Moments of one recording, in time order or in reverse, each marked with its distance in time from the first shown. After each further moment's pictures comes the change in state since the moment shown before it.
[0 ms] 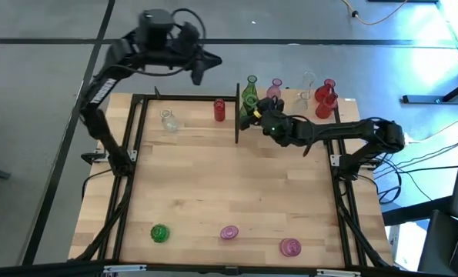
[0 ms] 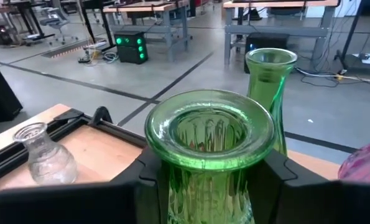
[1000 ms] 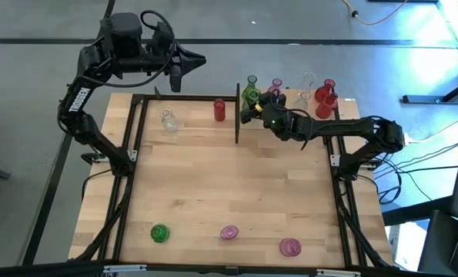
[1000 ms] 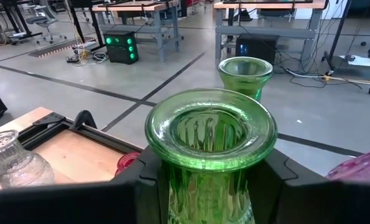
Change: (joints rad) left arm -0.098 -0.136 -0.001 -0.010 -0.111 0.020; right arm -0.074 0.007 0.002 -0.004 -0.031 -0.019
